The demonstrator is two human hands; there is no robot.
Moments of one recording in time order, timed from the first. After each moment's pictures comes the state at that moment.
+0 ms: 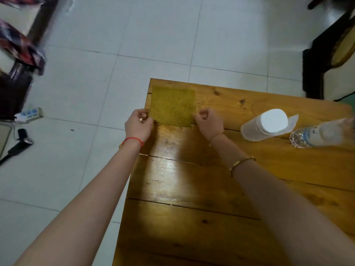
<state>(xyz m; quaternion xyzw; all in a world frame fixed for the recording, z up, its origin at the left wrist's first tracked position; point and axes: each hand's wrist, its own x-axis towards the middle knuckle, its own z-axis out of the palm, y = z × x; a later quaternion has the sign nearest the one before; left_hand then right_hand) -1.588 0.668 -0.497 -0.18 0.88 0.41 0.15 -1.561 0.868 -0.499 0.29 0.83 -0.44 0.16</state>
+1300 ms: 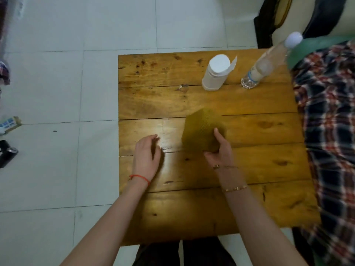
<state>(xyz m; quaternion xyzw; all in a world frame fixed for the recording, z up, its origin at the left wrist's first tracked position) -1.355 0.654 -0.493 0.13 0.92 0.33 0.14 -1.300 0.862 -0.448 0.51 0.19 -0.84 -0.08</state>
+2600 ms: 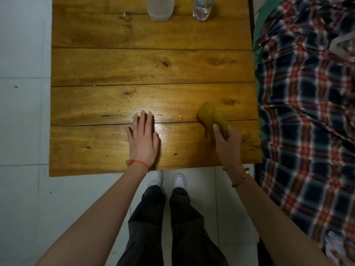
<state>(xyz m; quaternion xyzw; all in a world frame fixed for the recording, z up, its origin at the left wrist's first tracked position) -1.106 0.772 -0.537 0.15 0.96 0.18 0.15 -1.018 0.985 -0.481 0.37 0.77 -0.51 -0.09</state>
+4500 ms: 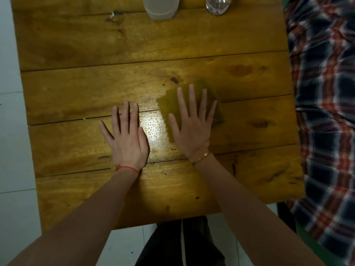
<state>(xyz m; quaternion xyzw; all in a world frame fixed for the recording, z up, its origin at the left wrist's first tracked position) -1.242 0.763 -0.580 0.16 0.98 0.08 0.09 -1.202 0.926 -0.584 0.24 0.97 -0.08 0.04</state>
